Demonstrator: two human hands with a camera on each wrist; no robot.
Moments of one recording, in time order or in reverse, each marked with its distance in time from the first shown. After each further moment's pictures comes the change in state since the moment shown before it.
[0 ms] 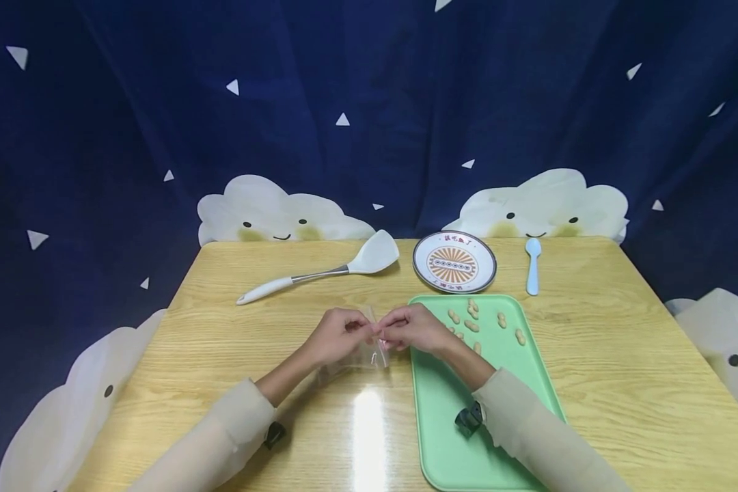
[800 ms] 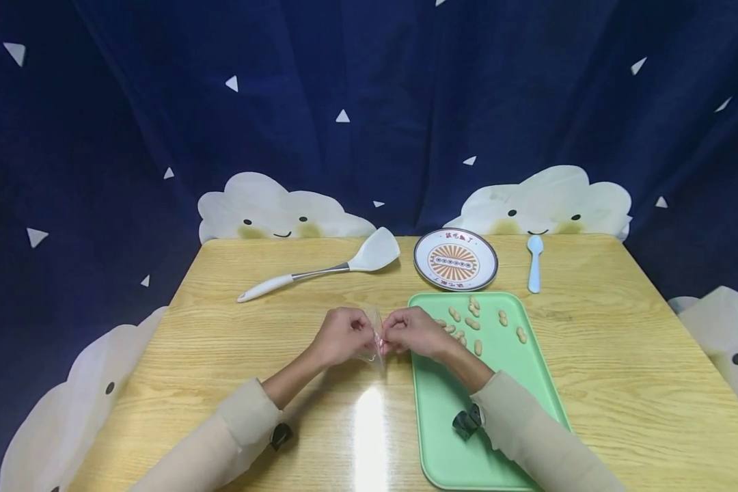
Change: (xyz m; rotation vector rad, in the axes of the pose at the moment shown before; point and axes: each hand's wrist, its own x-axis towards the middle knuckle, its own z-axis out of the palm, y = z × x) left_hand -0.001 0.011 0.011 -0.005 0.088 -0.067; right_hand -0.003 0.004 0.007 -0.005 0.036 0.053
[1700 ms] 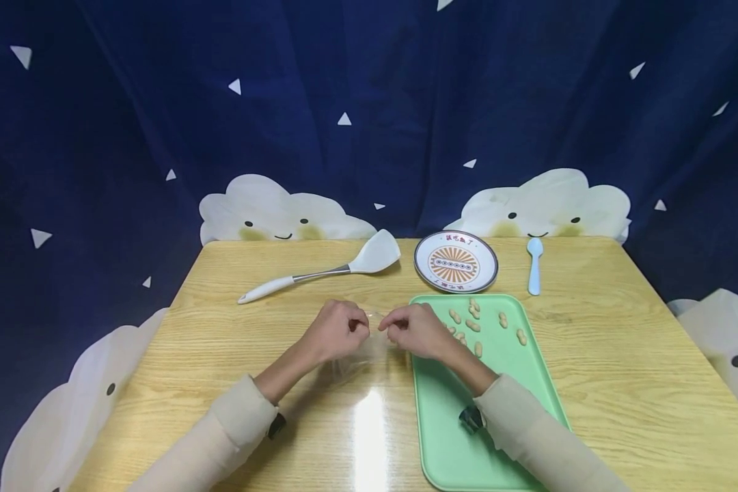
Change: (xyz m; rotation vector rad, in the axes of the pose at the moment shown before) left_hand 0.003 0.006 -0.019 0.443 0.068 0.406; right_hand -0.005 -0.014 -0.001 -0.505 0.163 -0.251
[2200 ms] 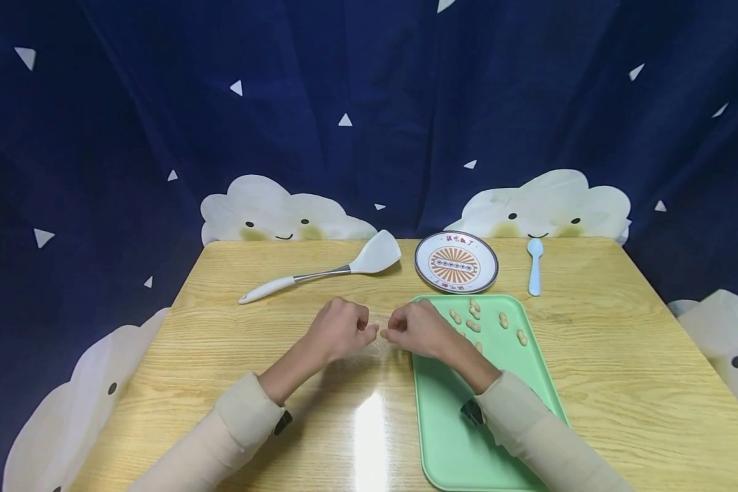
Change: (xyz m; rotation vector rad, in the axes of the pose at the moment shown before) left_hand 0.005 0.019 -0.008 0.240 -0.066 -0.097; right_hand 0.000 -0.010 -0.010 -0.243 -0.032 -0.041
